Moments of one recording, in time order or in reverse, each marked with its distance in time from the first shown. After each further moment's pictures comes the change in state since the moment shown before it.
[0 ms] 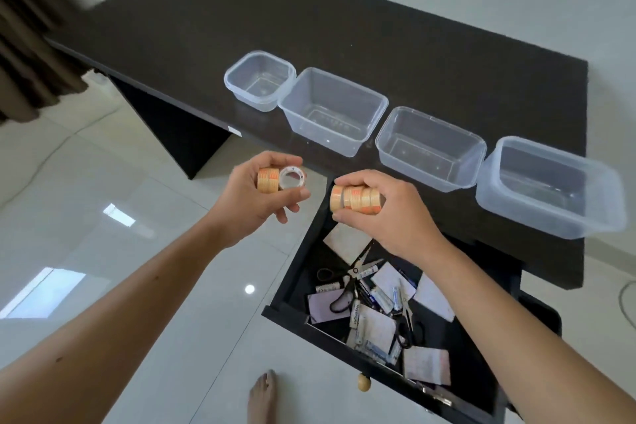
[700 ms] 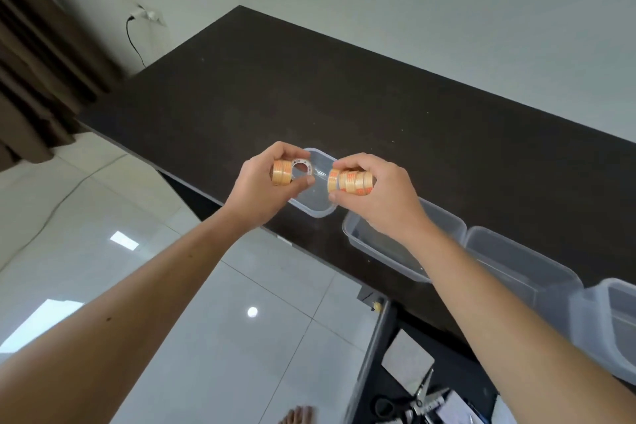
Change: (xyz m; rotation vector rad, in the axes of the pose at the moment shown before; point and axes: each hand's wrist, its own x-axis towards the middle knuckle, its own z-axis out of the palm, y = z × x) left_hand 0.201 0.042 -0.142 0.347 0.138 0.147; right_hand 0.252 -0.081 0.038 -0.101 0.069 -0.026
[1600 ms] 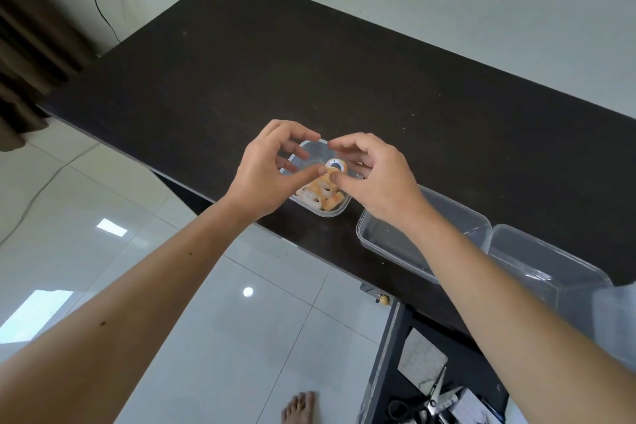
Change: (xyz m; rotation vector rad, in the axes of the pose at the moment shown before) left_hand 0.033 -0.027 0.002 0.038 -0.005 0.216; right_hand 0.039 0.011 0.028 0.011 0.019 -0.013
